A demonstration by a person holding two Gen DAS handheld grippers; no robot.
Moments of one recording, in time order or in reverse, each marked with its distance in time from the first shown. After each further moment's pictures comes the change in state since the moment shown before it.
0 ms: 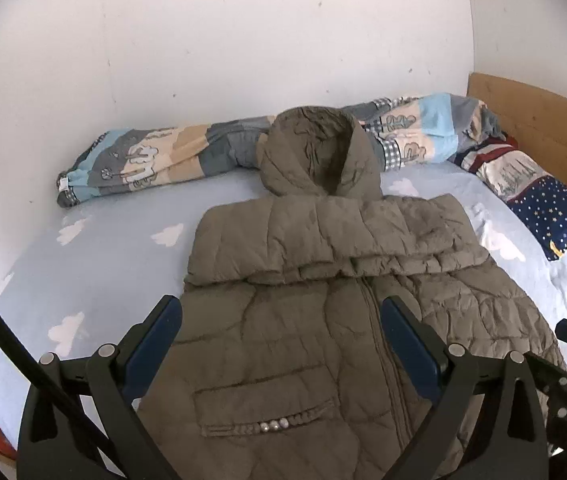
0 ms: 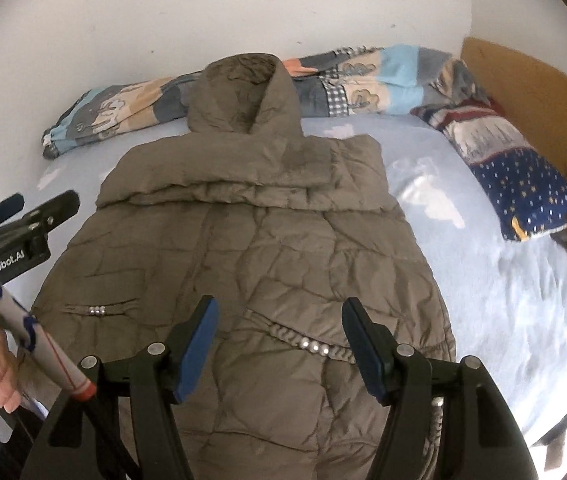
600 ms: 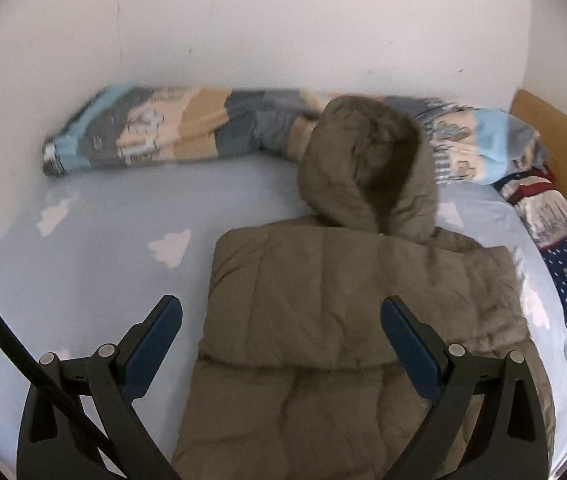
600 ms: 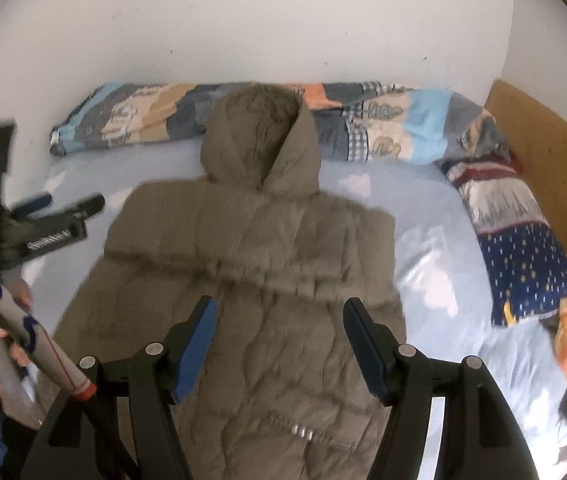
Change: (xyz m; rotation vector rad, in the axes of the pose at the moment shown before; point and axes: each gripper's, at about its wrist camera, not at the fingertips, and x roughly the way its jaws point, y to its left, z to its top) left arm 0.141 0.090 0.094 -0.143 0.180 -0.013; right arm -0.002 0.006 0.145 -0.085 0.014 0.010
